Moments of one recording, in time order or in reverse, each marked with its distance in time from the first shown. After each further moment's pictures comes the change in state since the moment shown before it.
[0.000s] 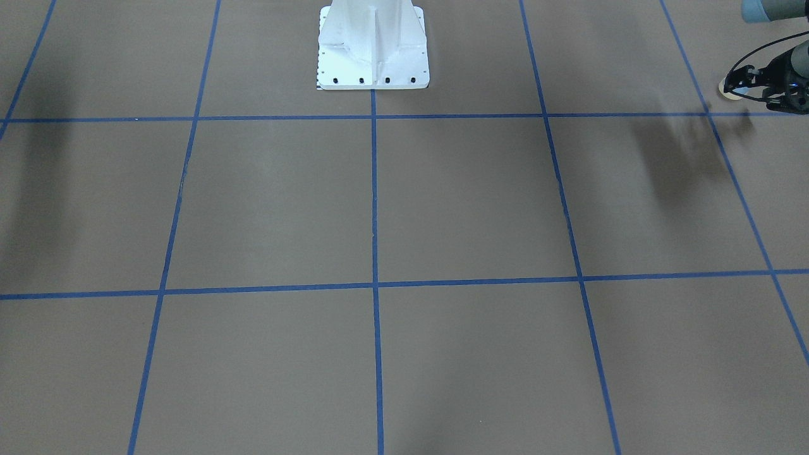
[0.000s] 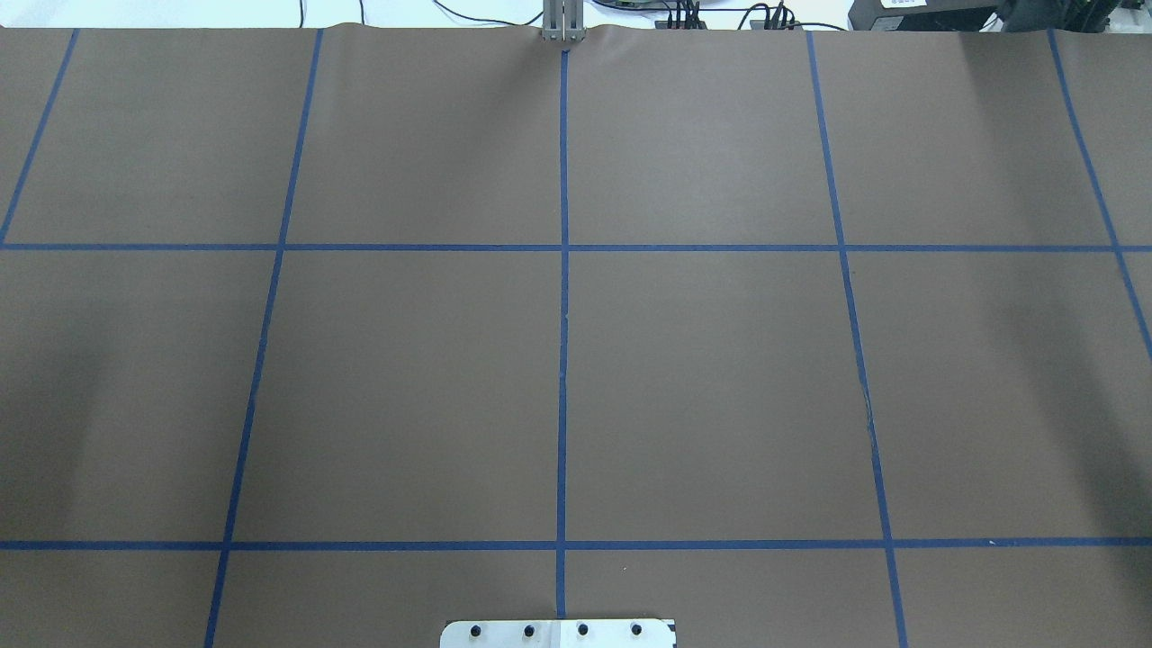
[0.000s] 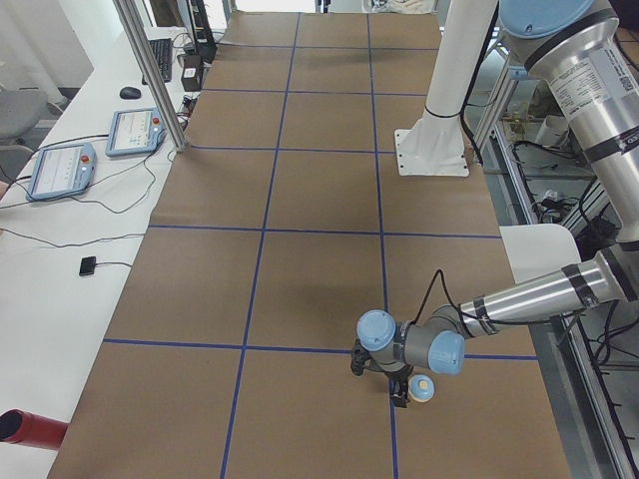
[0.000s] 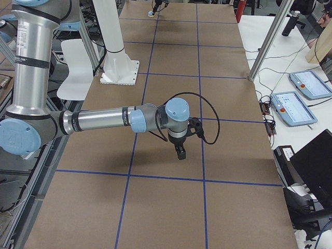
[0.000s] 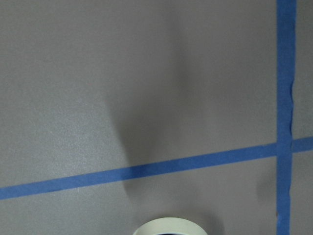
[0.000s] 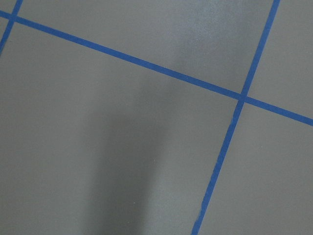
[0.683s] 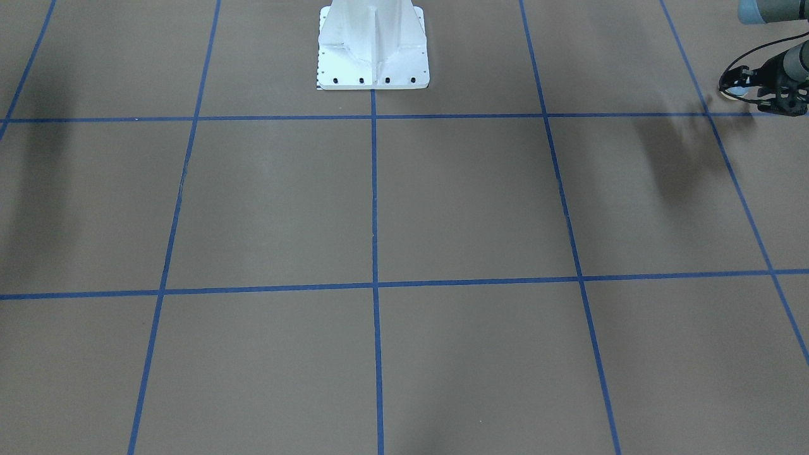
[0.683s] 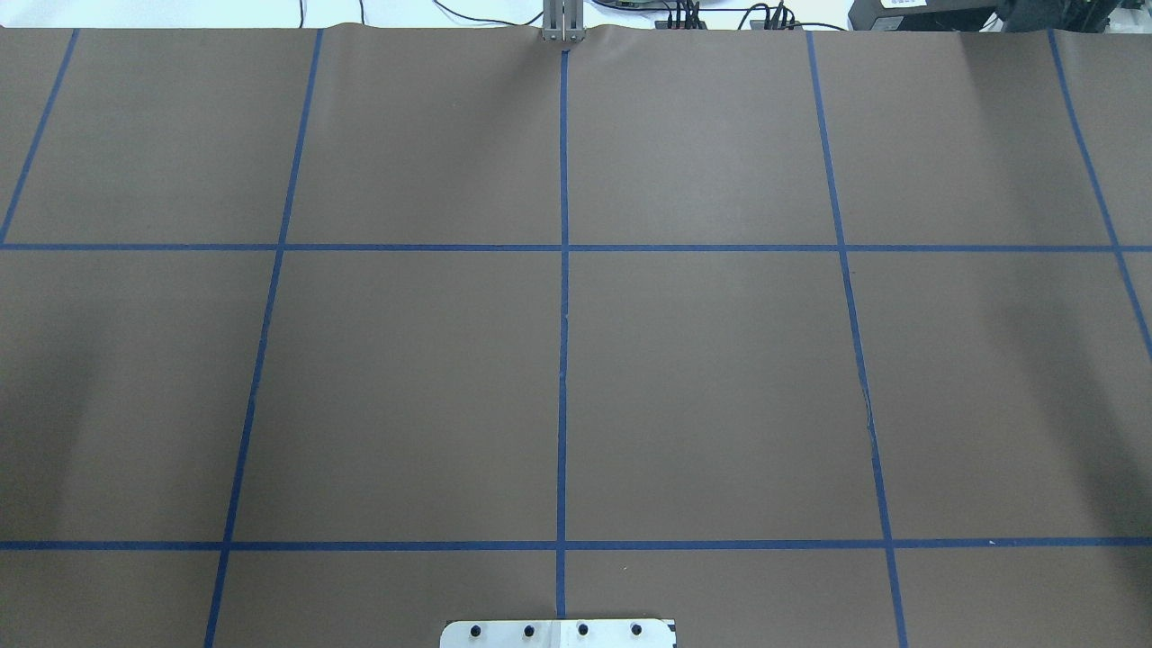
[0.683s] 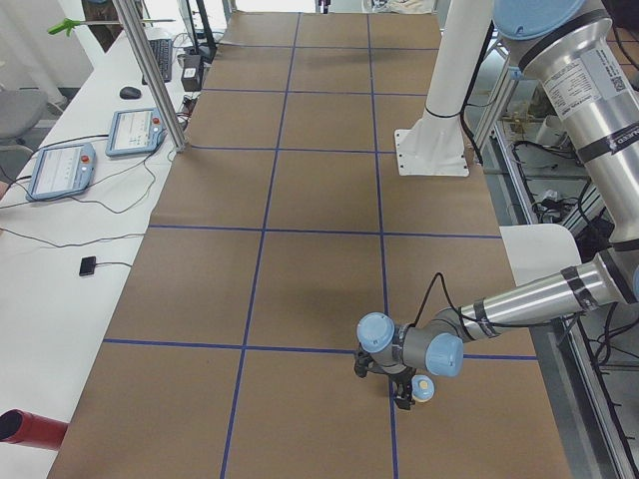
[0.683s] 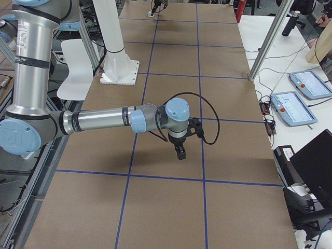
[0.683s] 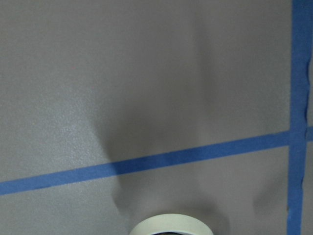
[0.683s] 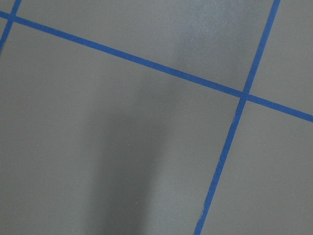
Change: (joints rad) left arm 0.037 0.000 0.022 0.001 -0.003 -0.001; right arm -0.003 0.000 -0.001 0.000 0.001 0.005
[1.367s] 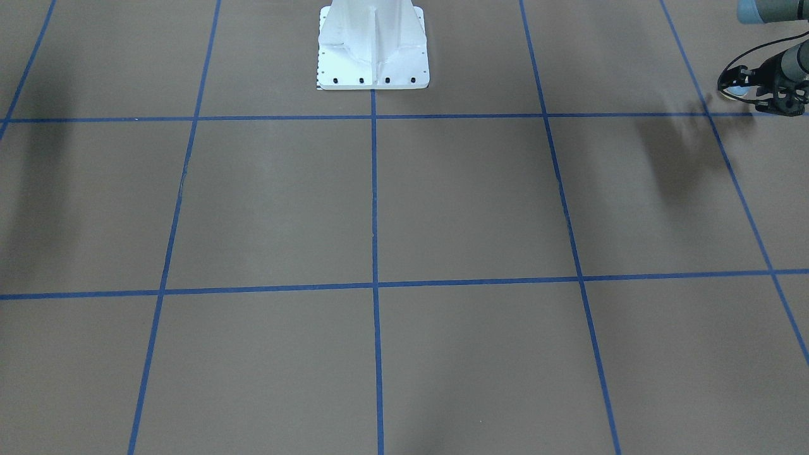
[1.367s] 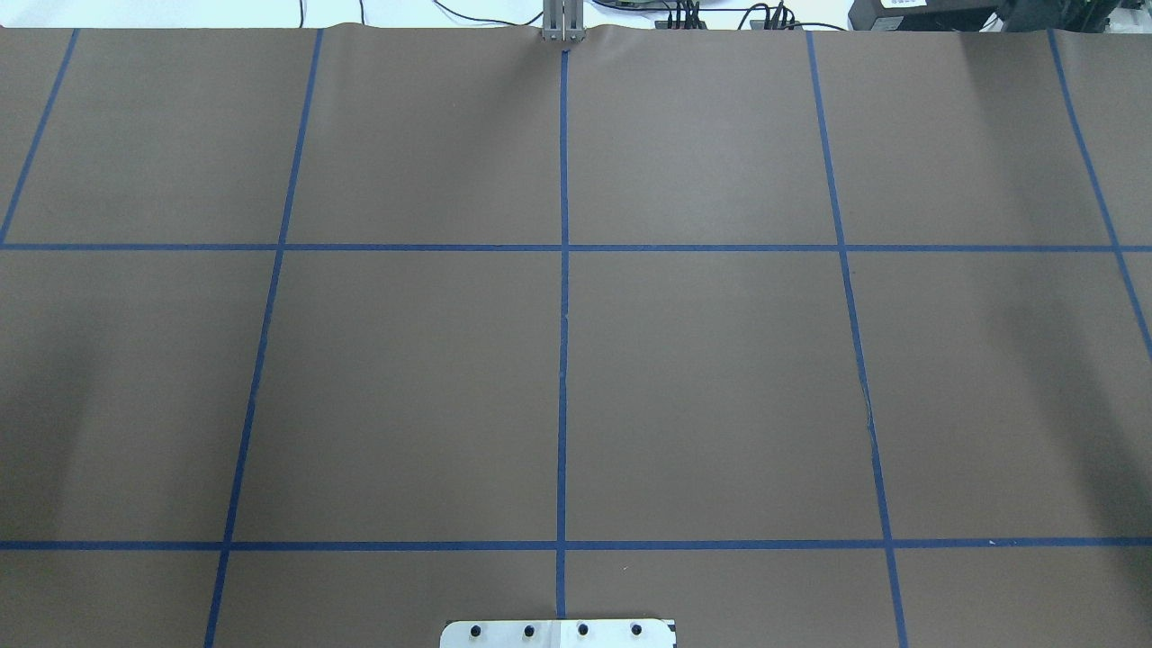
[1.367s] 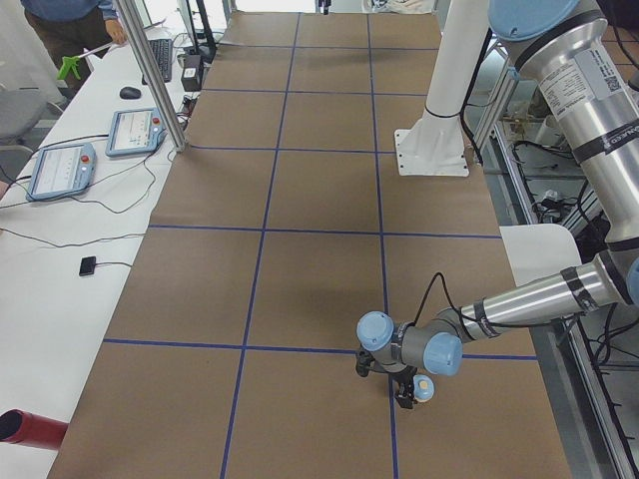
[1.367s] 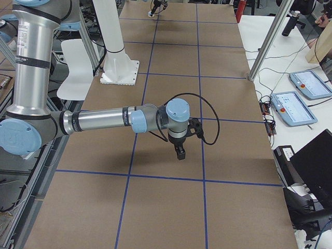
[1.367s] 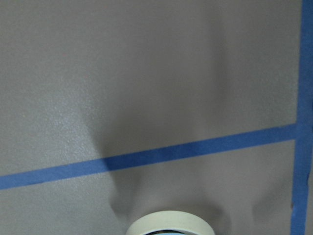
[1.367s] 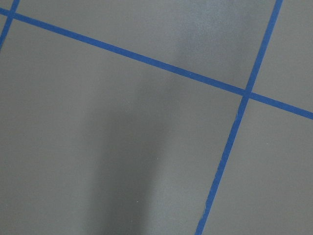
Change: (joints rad) left arm 0.039 -0.001 0.004 -0.002 0.001 -0.036; right arm -0.008 0.000 -0.004 -0.002 0.000 0.000
